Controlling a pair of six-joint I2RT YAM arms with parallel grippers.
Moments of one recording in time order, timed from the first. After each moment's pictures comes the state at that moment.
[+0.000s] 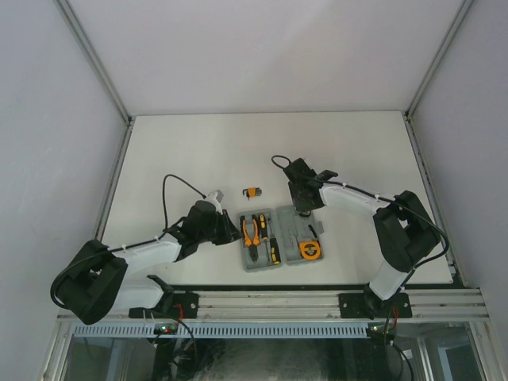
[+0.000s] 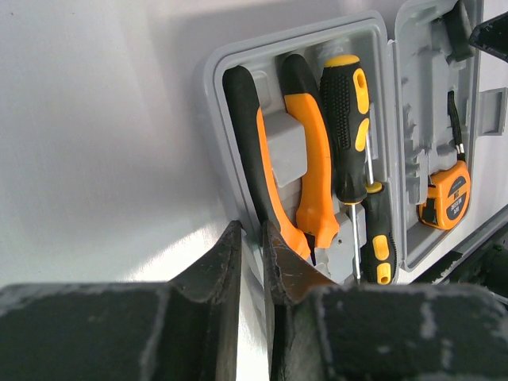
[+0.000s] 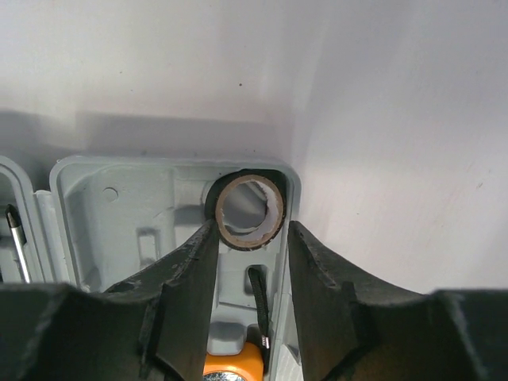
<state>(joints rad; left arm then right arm) -0.61 1.25 0.38 0.15 0.16 -0.78 0.62 1.68 1.10 -0.60 0.26 0.34</state>
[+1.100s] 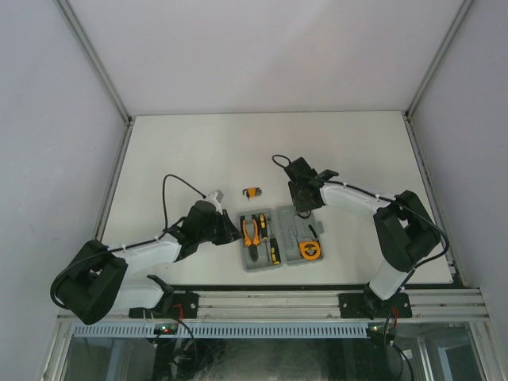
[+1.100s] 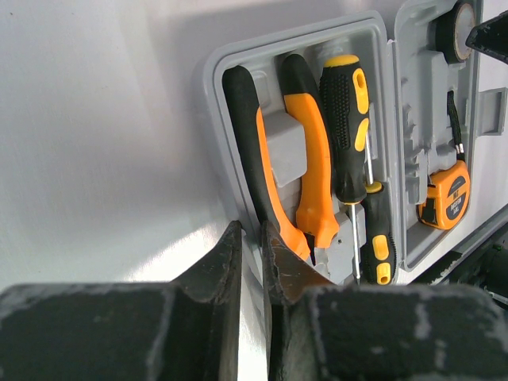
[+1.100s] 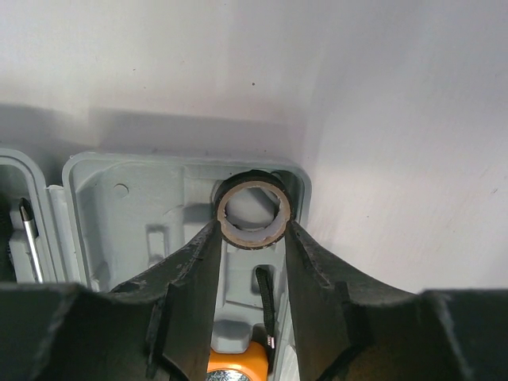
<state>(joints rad) -0.61 1.25 0.38 0.15 0.16 -0.78 0.61 1.68 1.10 -0.59 0.22 0.33</state>
